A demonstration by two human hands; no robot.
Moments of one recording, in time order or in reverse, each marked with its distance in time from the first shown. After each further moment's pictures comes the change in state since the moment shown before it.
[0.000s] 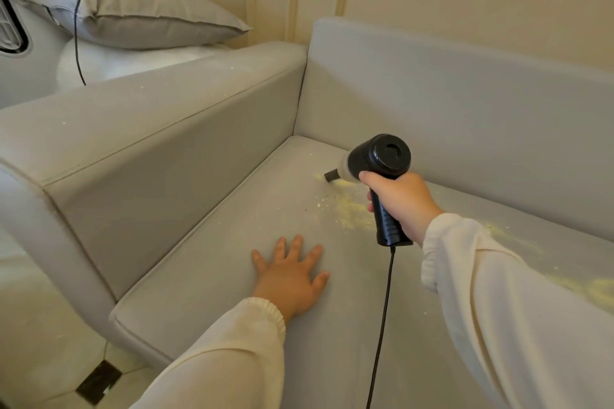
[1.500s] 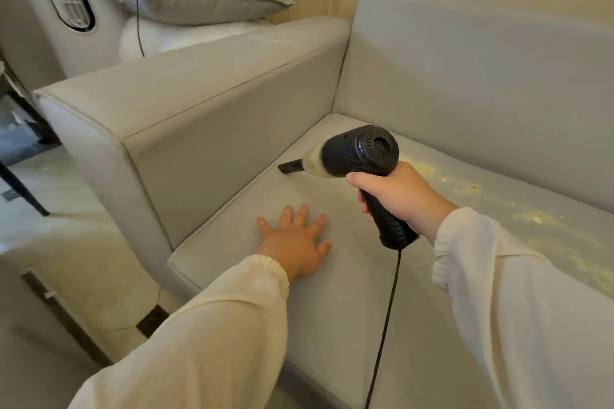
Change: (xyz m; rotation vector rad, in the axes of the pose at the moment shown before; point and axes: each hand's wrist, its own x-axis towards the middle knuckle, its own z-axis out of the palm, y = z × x) left_hand -0.029 -0.042 -0.019 0.036 -0.056 -0.108; right_hand -0.043 -0.003 0.047 -0.146 -0.340 -0.123
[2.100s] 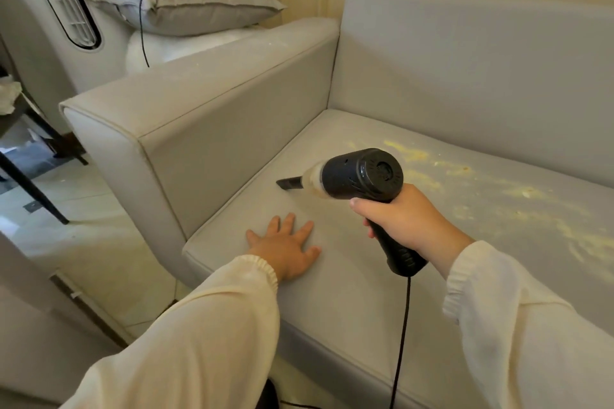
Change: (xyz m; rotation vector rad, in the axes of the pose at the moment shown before) left_hand -0.042 -0.013 0.022 0.025 -0.073 -0.051; right_hand -0.078 0.021 0.002 -0.081 0.016 -0.013
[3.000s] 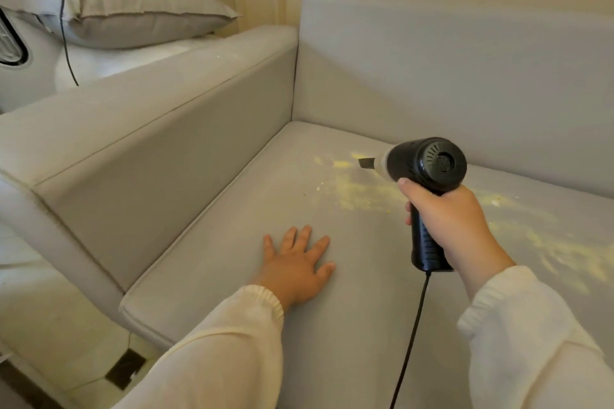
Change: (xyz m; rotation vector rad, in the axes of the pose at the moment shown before) left_hand 0.067 0.065 0.002 -0.009 0.114 0.218; right_hand 0.033 0.044 -0.075 0.290 0.480 0.156
